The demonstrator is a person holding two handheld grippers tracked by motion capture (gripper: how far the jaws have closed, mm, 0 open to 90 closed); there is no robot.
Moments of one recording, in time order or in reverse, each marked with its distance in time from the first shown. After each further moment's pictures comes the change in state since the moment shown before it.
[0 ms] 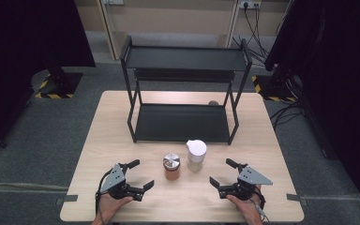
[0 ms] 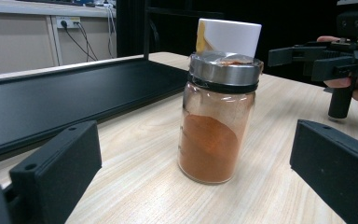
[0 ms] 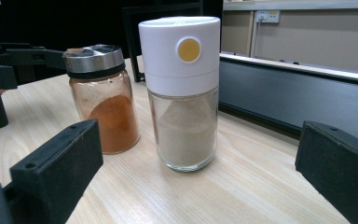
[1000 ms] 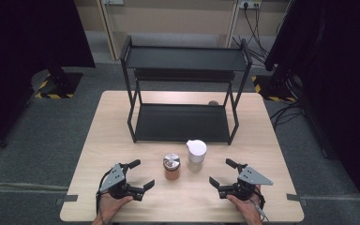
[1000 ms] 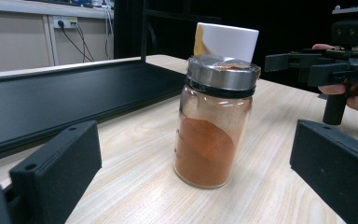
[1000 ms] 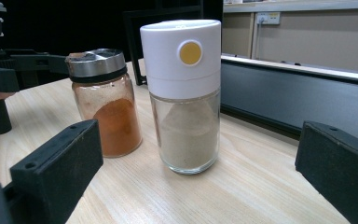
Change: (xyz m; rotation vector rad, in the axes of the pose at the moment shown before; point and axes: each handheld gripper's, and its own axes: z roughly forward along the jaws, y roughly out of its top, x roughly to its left) left arm 0.002 -0.003 0.001 -0.017 -0.014 -0.029; right arm 0.000 -0.001 0.000 -0.007 0.004 0.012
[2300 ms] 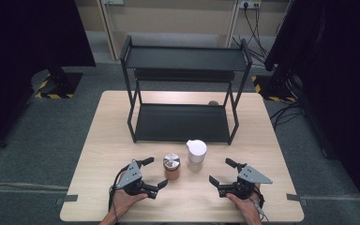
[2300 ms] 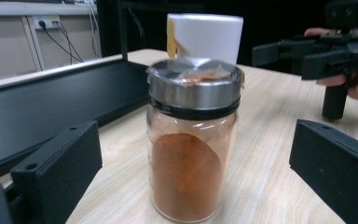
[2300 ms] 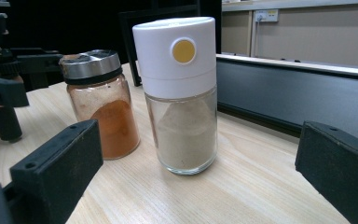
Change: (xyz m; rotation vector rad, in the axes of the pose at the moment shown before) left arm -0.013 0.016 0.045 0.064 -0.036 0.084; right arm -0.002 -0.002 0.003 -0.003 -0.003 0.025
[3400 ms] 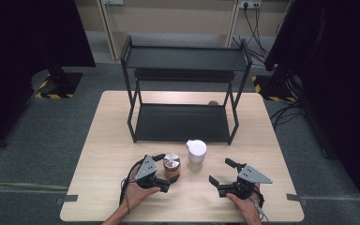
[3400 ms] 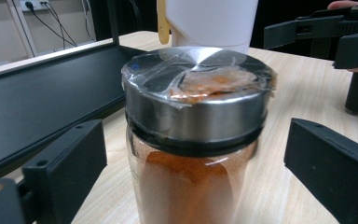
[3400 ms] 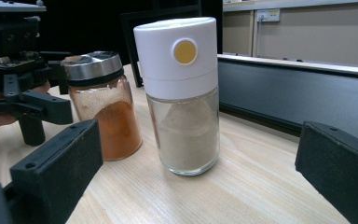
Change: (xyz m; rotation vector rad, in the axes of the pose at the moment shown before) left arm 0.000 0.018 0.039 0.082 -0.002 0.019; right arm -0.001 -0.001 0.001 -0.003 0.009 0.011
